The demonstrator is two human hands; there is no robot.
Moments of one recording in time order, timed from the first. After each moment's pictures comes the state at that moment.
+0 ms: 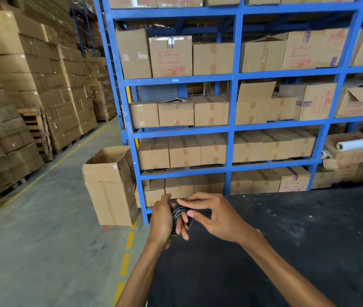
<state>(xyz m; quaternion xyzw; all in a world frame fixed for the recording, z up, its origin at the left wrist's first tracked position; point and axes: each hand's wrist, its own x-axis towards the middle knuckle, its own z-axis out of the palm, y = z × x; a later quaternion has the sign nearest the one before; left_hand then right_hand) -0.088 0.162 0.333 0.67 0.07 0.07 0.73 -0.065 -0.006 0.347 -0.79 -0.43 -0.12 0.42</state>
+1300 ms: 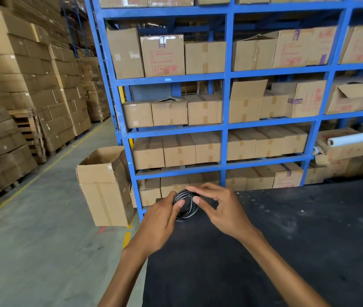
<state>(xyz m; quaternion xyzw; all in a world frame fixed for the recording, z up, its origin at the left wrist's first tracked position) -0.110 0.169 0.337 0.91 -0.19 0.24 0.27 -0.076 -0.032 0.352 -0.77 -0.35 -0.20 0.49</state>
